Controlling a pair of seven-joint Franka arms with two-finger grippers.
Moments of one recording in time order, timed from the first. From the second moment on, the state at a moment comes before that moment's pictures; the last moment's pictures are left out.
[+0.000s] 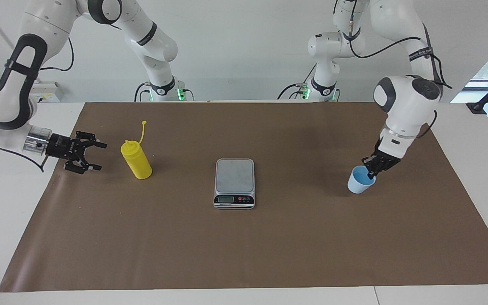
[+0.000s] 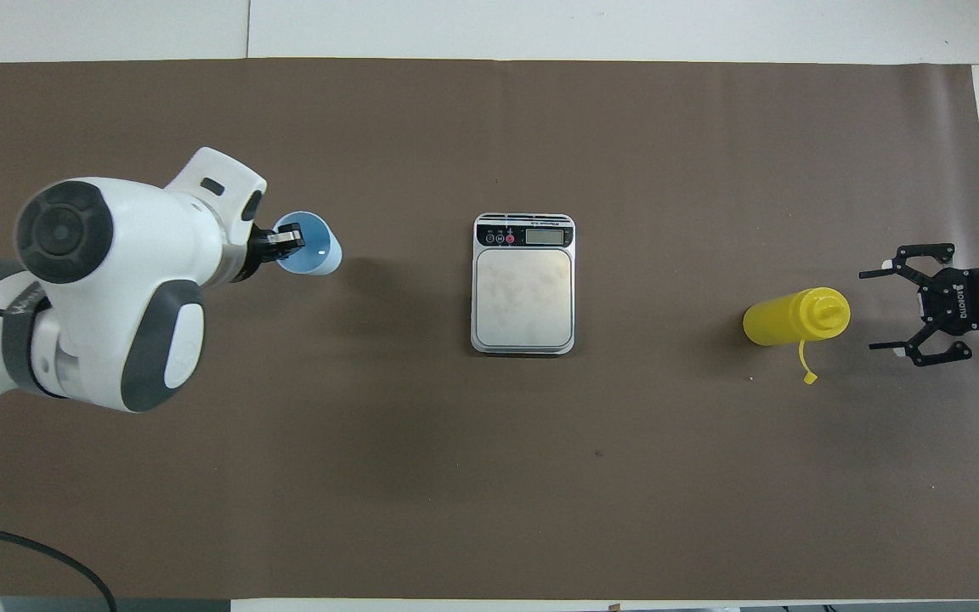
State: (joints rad) left arm -0.33 0.09 -0.05 -2.02 -0.01 2.32 -0.55; right arm -0.52 0.40 0.01 -1.86 0.79 1.56 0.71
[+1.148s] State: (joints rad) left arm -0.69 0.36 -0.05 -1.69 0.10 2.20 -1.03; right arm -0.44 0.39 0.01 -1.97 0.88 1.65 0.67
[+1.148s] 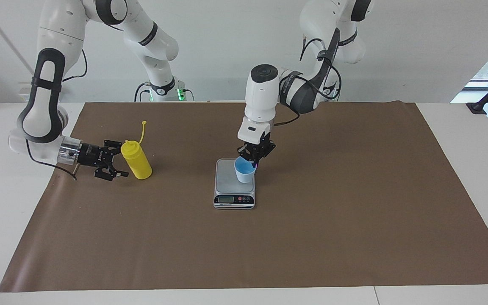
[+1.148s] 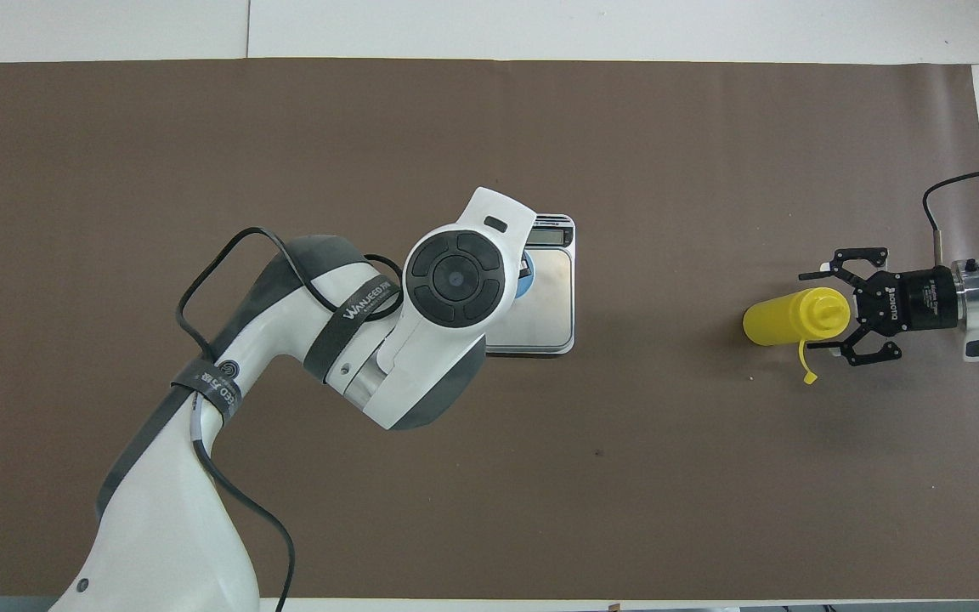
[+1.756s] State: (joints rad) left arm -0.70 0.37 -0.05 -1.69 0.11 2.24 -1.03; right arm -0.41 0.37 0.01 -1.99 0.89 1.66 0.67
